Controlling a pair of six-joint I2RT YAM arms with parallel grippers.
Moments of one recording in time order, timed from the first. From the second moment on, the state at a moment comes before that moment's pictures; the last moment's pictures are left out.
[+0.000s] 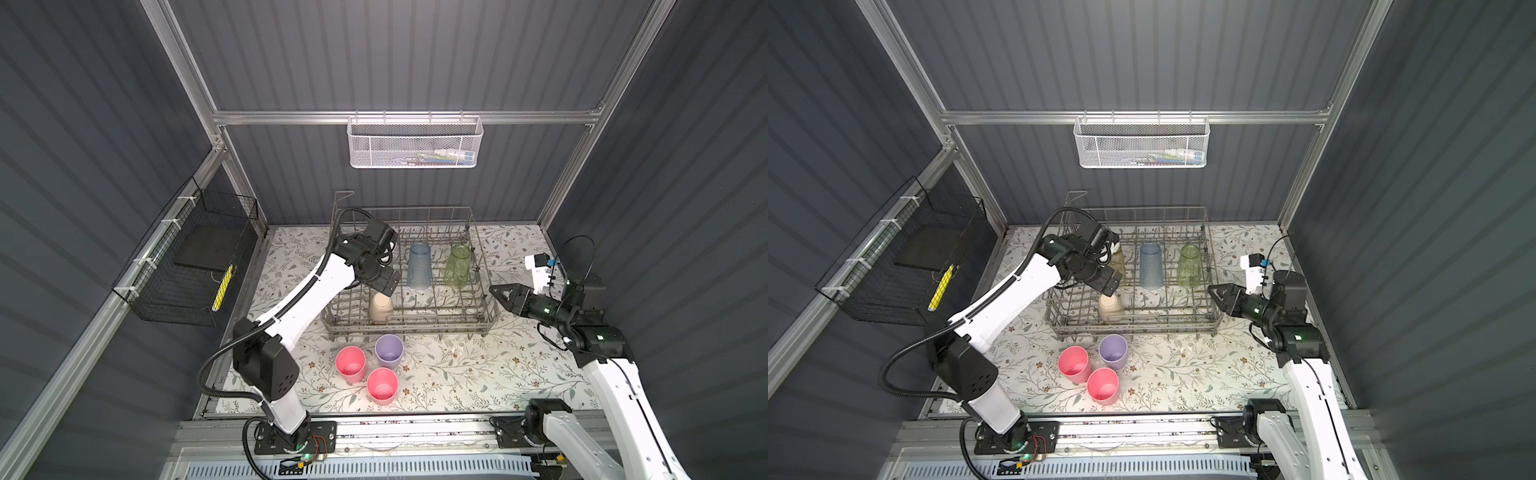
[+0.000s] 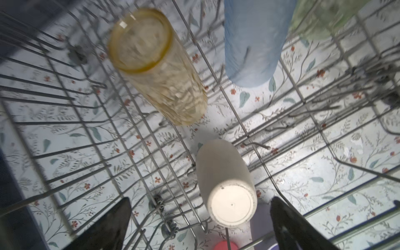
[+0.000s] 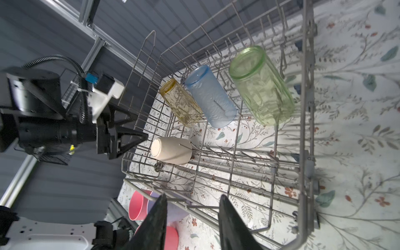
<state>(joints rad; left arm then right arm) -0.64 1.66 1.72 -1.10 -0.13 -0.01 0.06 0.79 0.89 -0.58 -0.64 0.42</state>
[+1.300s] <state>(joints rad) -0.64 0.90 1.02 -1.31 -0.01 -0.63 0.49 0.94 1.02 -0.57 -0.43 0.33</state>
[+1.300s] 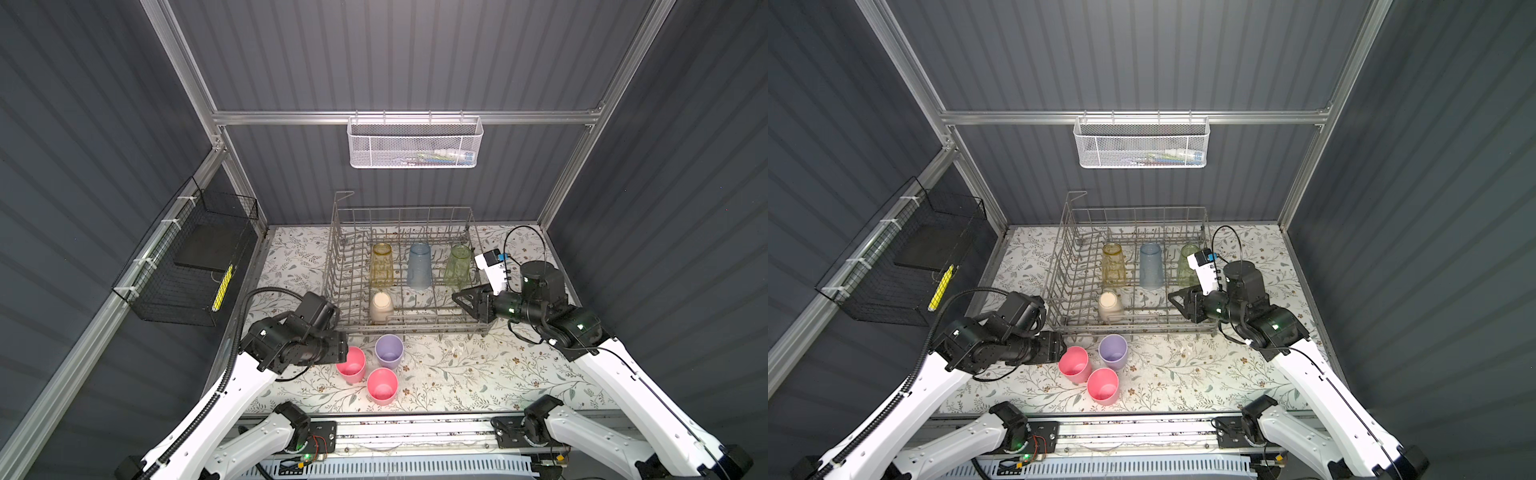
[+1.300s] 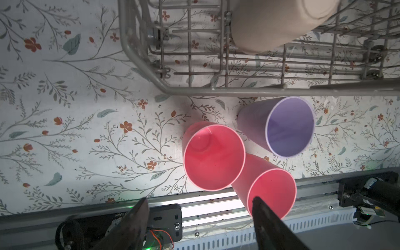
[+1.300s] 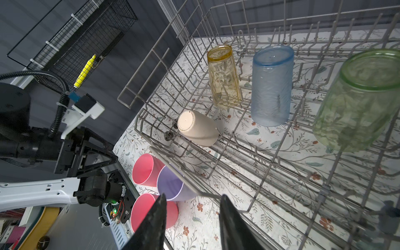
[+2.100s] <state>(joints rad) -0.64 0.94 0.72 -1.00 -0.03 -0.76 0.49 0.96 0.99 -0.56 -0.44 0.33</state>
